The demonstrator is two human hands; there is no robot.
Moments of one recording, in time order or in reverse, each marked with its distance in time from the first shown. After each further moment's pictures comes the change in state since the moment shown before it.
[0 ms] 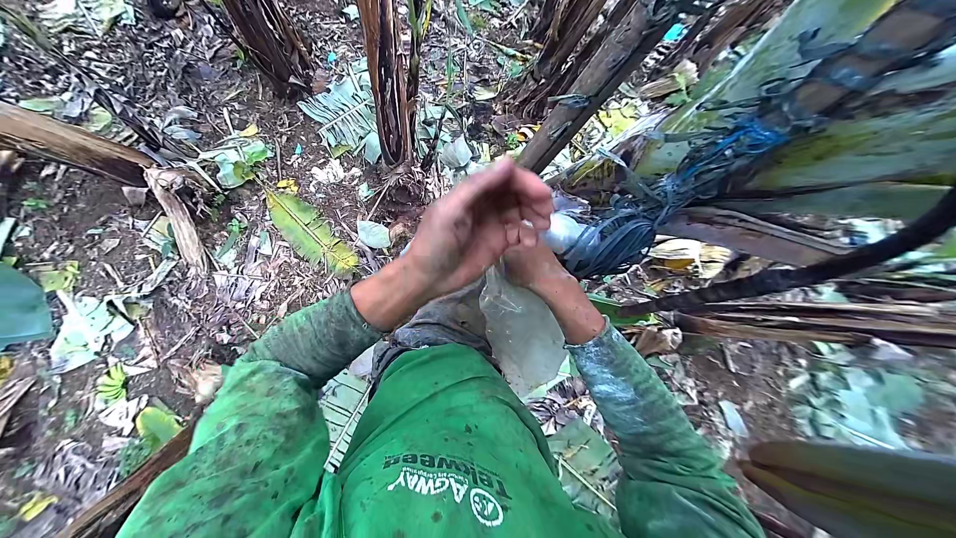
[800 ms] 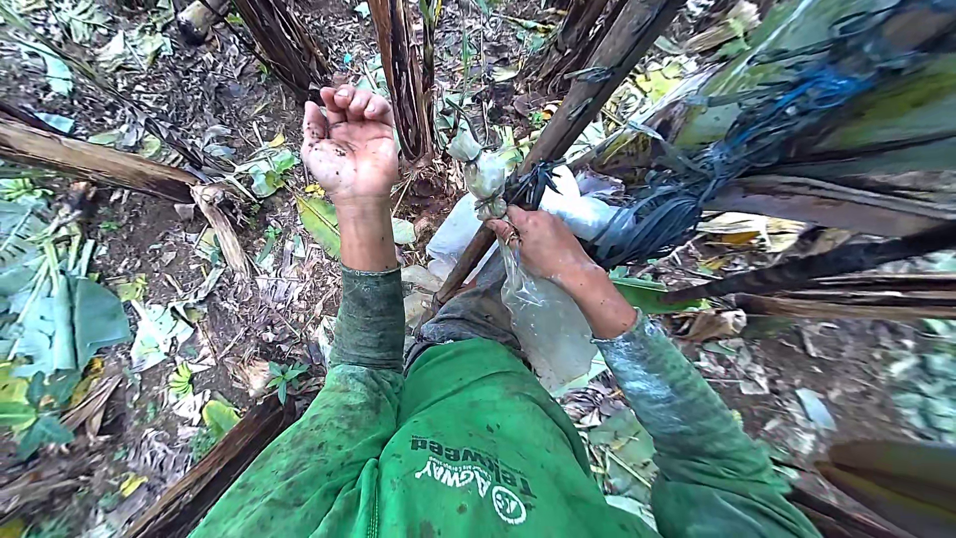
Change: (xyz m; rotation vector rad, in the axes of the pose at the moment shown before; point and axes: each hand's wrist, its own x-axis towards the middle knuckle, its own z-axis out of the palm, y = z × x) left_hand 0.036 0.062 -0.096 -0.711 0.550 0.673; right_hand 0.009 0.001 0.014 -0.065 0.034 0.071
